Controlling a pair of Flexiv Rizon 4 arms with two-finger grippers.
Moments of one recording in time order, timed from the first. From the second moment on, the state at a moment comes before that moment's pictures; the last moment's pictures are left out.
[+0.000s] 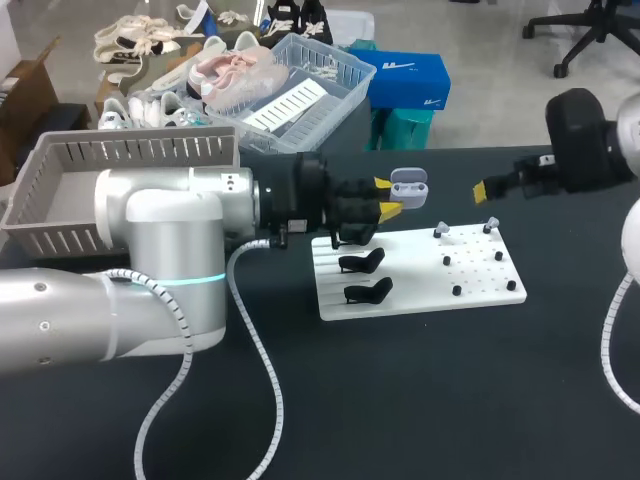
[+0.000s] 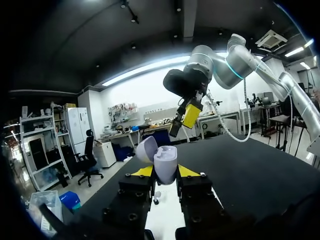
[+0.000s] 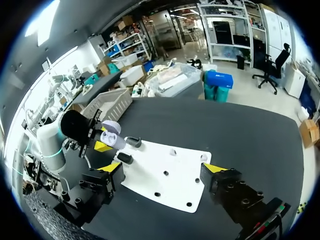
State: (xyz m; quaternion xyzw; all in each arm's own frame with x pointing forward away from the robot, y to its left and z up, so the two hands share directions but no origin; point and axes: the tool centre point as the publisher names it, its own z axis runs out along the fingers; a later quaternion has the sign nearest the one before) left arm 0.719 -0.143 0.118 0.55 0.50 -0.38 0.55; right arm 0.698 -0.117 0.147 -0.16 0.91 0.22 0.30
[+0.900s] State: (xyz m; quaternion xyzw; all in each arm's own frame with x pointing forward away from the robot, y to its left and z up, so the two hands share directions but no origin) left arm 0.676 -0.111 0.091 0.54 0.52 -0.38 0.54; right arm 0.688 -0.125 0.145 -0.14 0.92 0.21 0.31
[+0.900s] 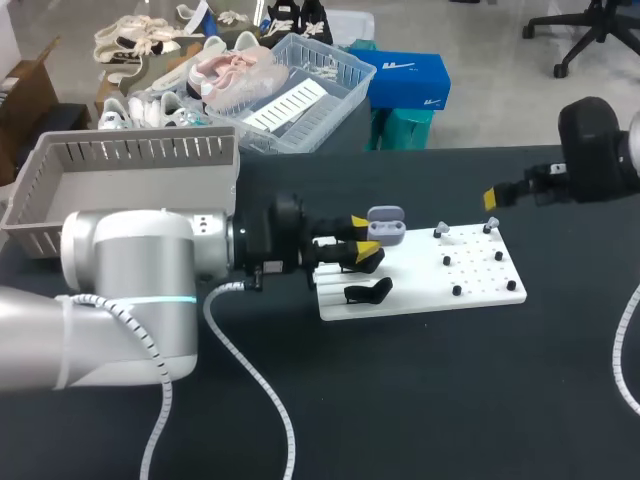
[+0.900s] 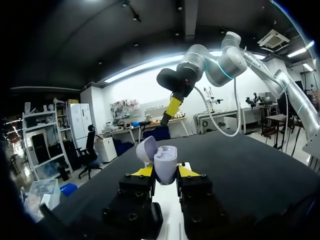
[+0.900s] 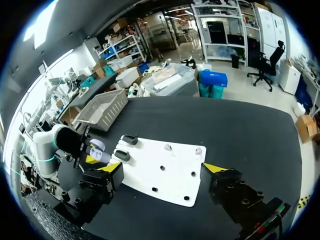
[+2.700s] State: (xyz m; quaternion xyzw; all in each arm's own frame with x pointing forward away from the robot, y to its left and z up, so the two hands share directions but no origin) left arm 0.677 -0.110 0.089 0.52 0.53 -0.36 0.56; right arm 0.742 -0.140 0.063 -0.36 0.92 0.05 0.13
